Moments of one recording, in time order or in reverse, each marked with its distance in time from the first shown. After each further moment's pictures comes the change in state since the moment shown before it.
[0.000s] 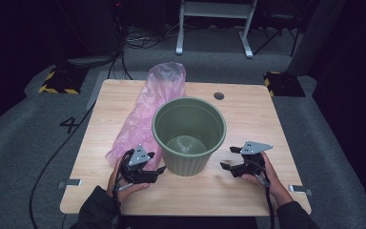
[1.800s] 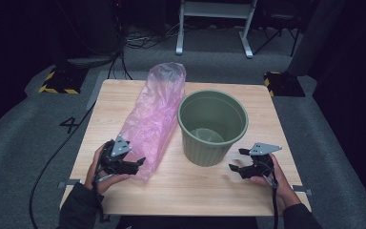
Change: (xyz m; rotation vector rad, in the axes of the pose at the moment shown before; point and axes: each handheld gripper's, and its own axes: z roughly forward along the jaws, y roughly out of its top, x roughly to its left) left arm 0.055 -0.017 -0.044 0.096 0.215 -0.003; right arm -0.015 -0.020 -0.017 0.030 -0.019 0.049
